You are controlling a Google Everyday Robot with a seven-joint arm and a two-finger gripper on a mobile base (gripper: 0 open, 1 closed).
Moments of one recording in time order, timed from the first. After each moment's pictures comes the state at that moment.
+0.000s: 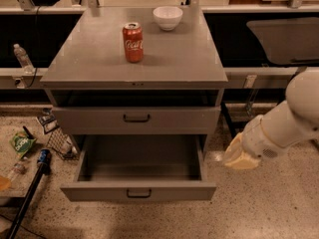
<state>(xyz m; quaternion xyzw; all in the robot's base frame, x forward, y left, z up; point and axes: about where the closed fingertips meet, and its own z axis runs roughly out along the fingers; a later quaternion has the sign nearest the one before) 0.441 -0.196 0.742 -0.62 0.75 0.11 0.18</state>
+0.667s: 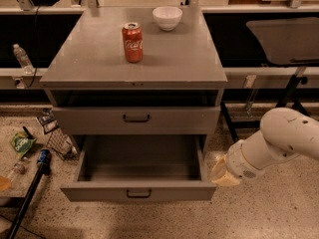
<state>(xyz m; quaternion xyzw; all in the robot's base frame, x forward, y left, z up) 0.439 -0.175 0.646 -0.63 0.75 0.14 0.17</state>
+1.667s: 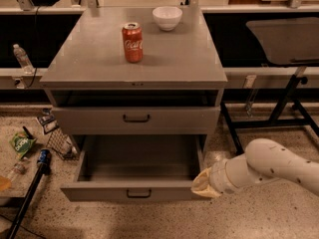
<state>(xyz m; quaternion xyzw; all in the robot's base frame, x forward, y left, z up) 0.448 -0.132 0.564 -0.64 0.70 0.18 0.26</state>
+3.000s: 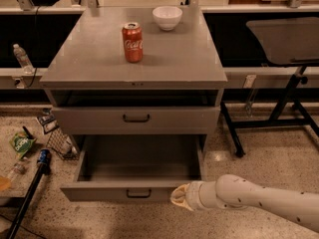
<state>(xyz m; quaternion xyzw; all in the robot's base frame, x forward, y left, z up) 0.472 -0.067 0.429 -0.62 0.69 0.16 0.34</state>
